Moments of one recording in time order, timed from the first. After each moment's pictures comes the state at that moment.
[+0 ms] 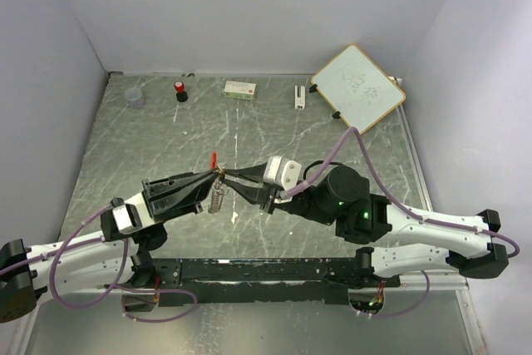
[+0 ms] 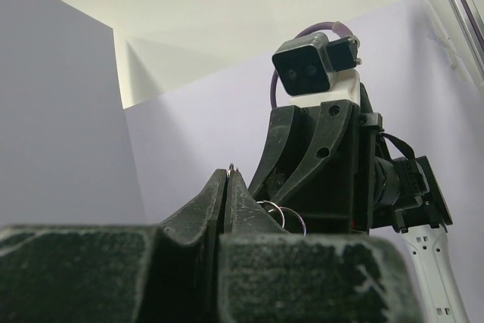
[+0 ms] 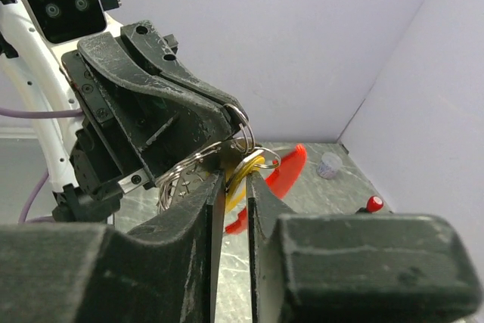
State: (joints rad) left arm -1.04 0.83 0.40 1.53 0.29 0.04; right arm 1.40 1.01 1.09 0.15 0.08 -0.33
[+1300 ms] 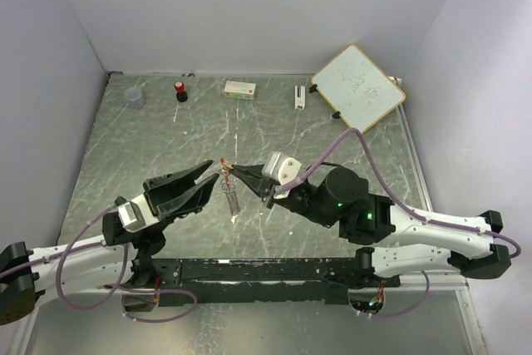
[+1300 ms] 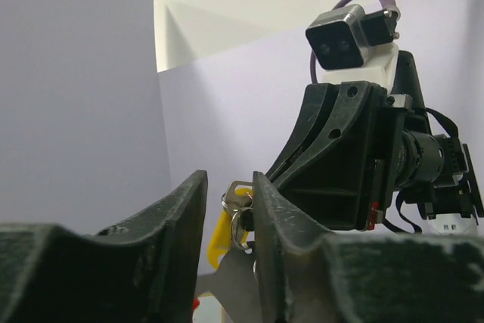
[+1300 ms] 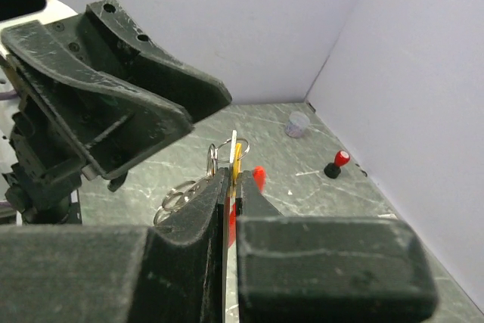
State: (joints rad) left arm -1.04 0.81 0.31 1.53 0.17 0.06; right arm 1.40 0.99 1.08 0.07 0.23 -0.35
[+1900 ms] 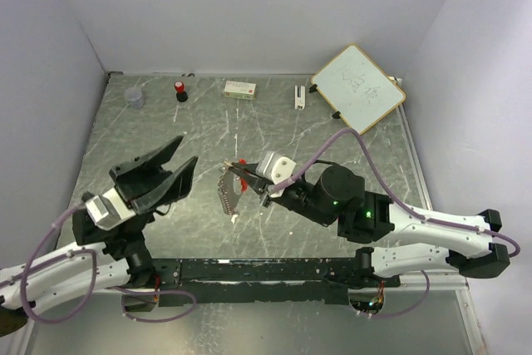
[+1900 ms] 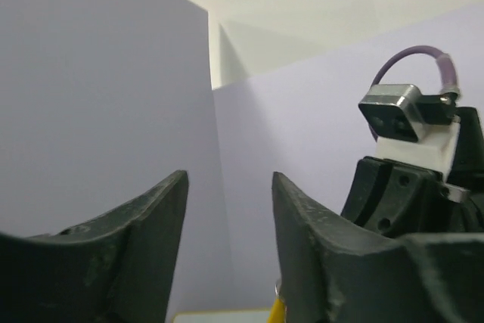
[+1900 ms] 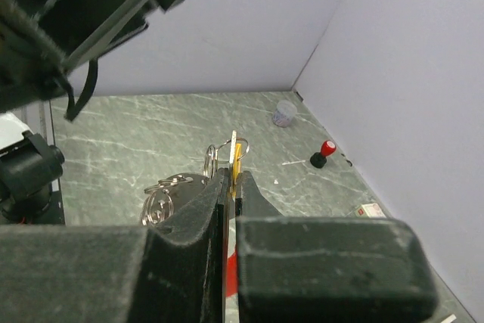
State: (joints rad) left arm -1.04 0.58 0.42 1.23 0.04 0.18; right arm 1.40 1.01 1.11 0.03 0.27 -0.38
